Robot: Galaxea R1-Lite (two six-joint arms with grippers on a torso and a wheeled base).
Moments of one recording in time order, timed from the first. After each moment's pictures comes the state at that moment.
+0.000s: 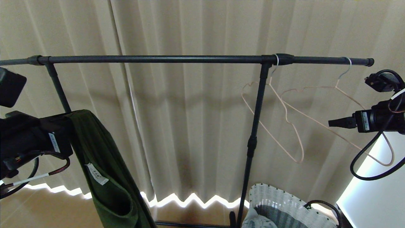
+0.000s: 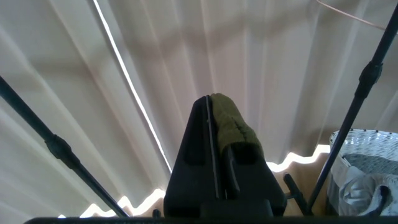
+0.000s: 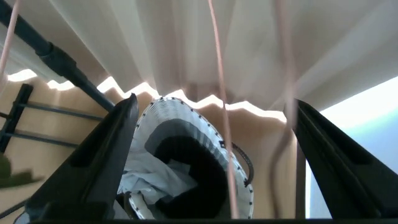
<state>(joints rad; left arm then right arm) -0.18 1.18 -0.59 -0.49 -0.08 0.16 -0.16 1.61 -1.17 0.22 0.16 -0.11</state>
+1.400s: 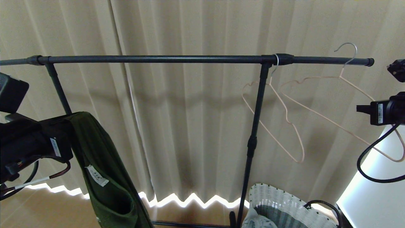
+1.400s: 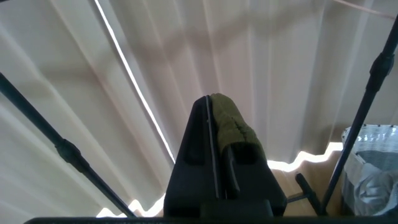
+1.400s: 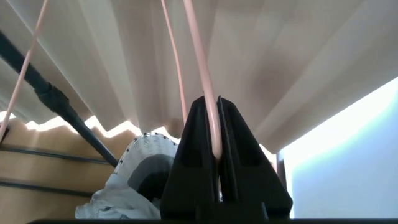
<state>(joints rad) -0.17 1.18 -0.55 -0.54 -0.08 0.22 -0.17 1.48 -1.06 0.01 0.12 -0.12</state>
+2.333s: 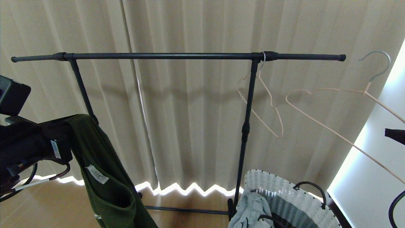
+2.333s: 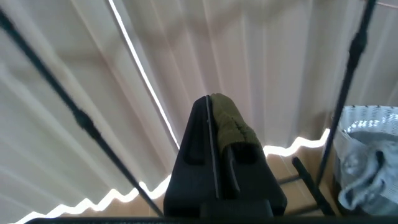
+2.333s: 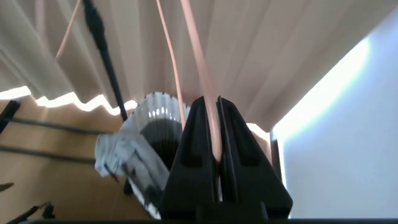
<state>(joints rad) -0.16 1.18 -0.54 -0.54 -0.07 0.24 -0.17 1.13 -0.74 0.00 0.12 -0.13</state>
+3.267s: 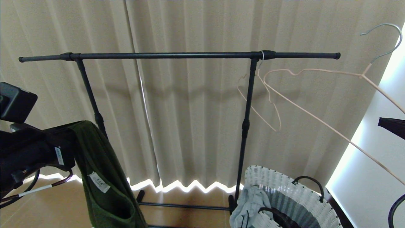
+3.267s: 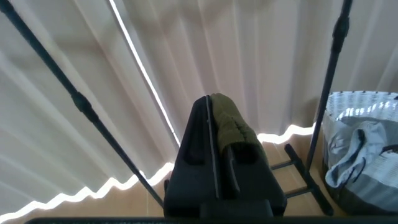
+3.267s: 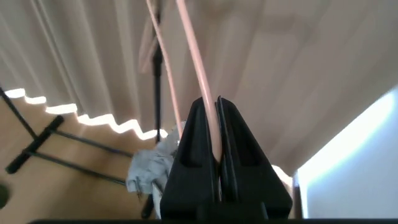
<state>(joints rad) -0.16 1.18 -0.51 -0.54 -0.07 0.23 0.03 1.04 -0.69 -0.12 0.13 -0.11</state>
